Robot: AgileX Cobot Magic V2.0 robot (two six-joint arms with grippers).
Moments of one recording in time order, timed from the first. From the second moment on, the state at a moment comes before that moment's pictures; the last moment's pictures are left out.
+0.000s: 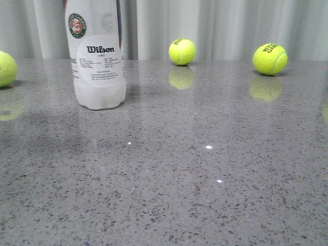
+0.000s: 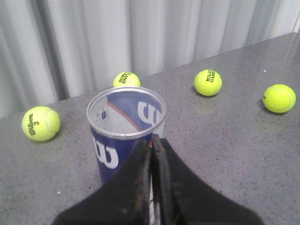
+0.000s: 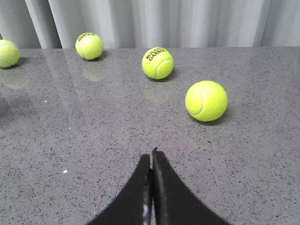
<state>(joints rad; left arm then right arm) -0.55 0.95 -0.97 -0.17 0.35 0.16 0.05 0.23 -0.46 0.06 0.52 0.02</state>
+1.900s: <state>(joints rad) -0.11 0.00 0.00 -0.10 -0.11 0.10 0.05 0.23 -0.46 0.06 0.52 0.02</state>
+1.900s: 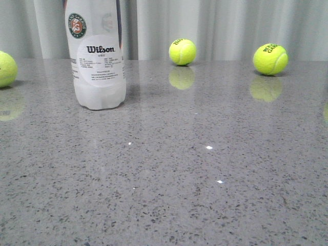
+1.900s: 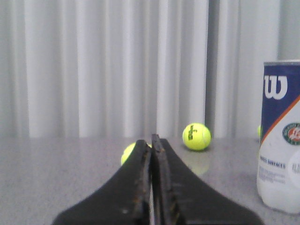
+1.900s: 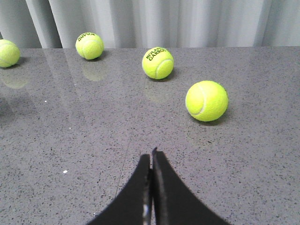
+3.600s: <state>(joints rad) -0.05 0.00 0.00 0.01 0.22 0.04 0.05 0.23 -0.46 0.06 0.52 0.02</state>
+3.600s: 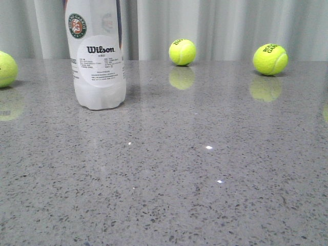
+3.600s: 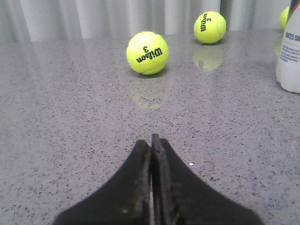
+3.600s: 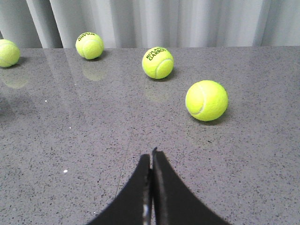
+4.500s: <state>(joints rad) -0.05 0.00 0.00 0.01 0.22 0.04 -0.07 -0.01 0.03 -0.06 0.03 0.09</state>
